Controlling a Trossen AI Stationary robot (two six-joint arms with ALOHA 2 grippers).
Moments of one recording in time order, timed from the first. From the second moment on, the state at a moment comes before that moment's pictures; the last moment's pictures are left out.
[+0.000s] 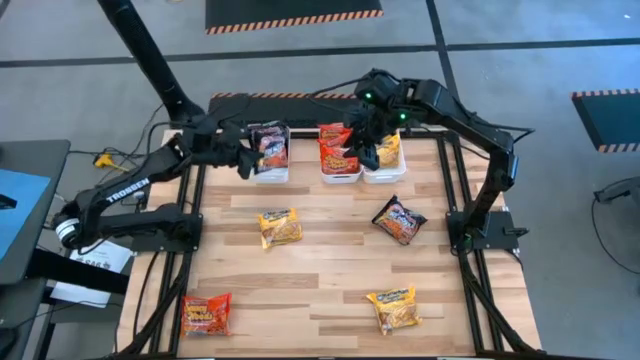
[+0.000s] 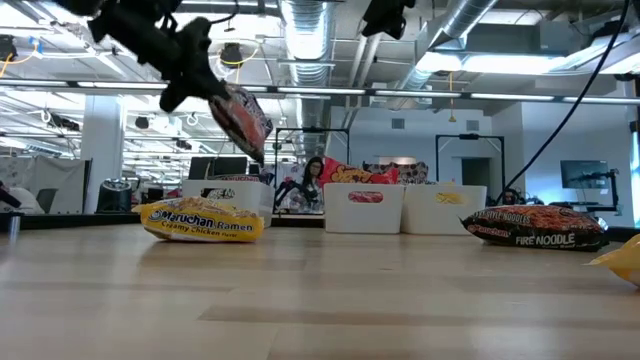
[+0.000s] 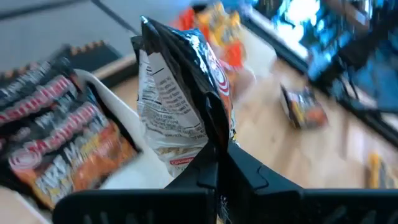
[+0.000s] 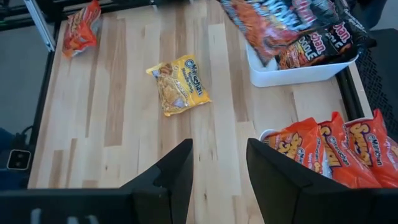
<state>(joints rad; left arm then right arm) 0.73 0.92 0.74 -0.25 0.27 -0.29 -0.40 1.74 2.09 -1.24 -0.34 -0.20</state>
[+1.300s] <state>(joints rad) 0.91 1.24 0.55 0.09 0.30 -0.26 -0.41 1.74 2.09 -1.24 -0.28 -0.21</state>
